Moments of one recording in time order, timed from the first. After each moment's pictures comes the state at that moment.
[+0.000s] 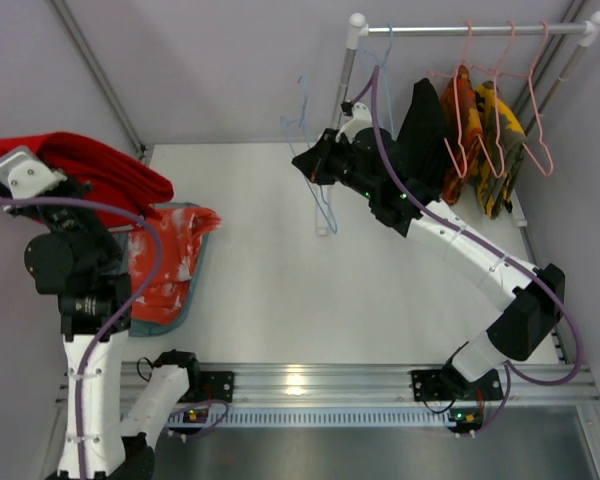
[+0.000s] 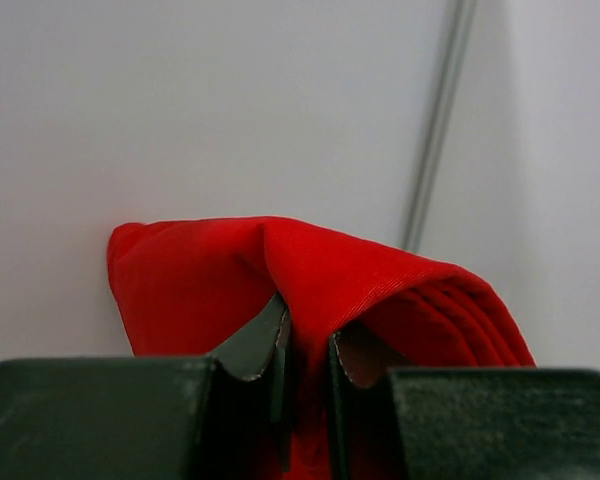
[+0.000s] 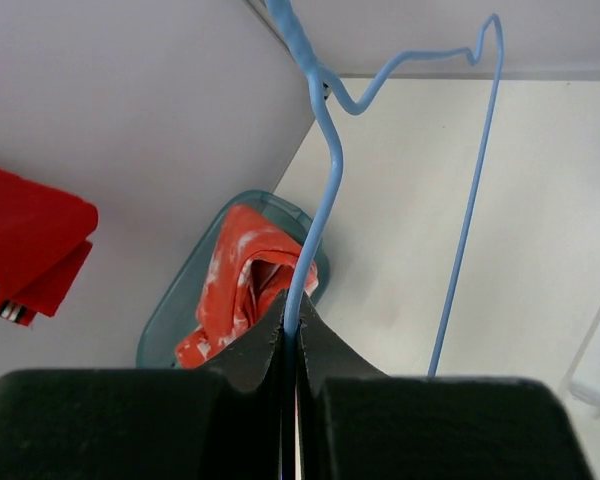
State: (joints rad) left arm -0.06 0.81 1.29 0.18 -0.64 0.25; right arm 0.72 1.54 1.52 -0.10 -0.03 0.61
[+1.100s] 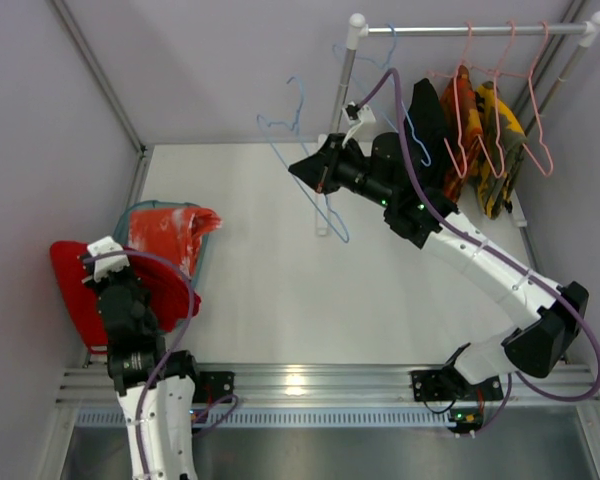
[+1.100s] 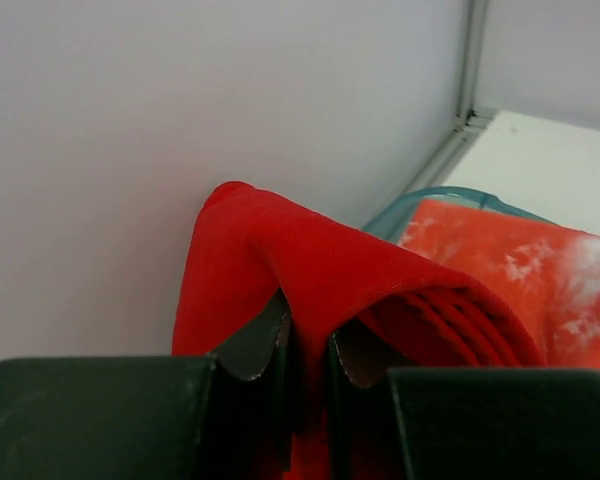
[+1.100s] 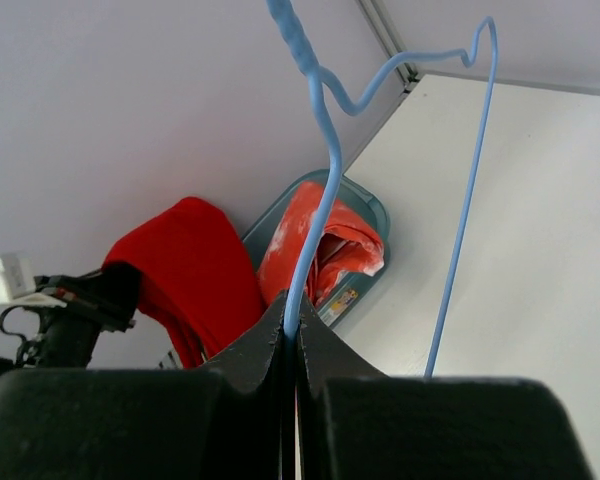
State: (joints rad) left arm 0.24 0.24 0.56 -0.24 -0.46 0.17; right arm 0.75 1.43 1.47 -0.08 -0.18 0.58
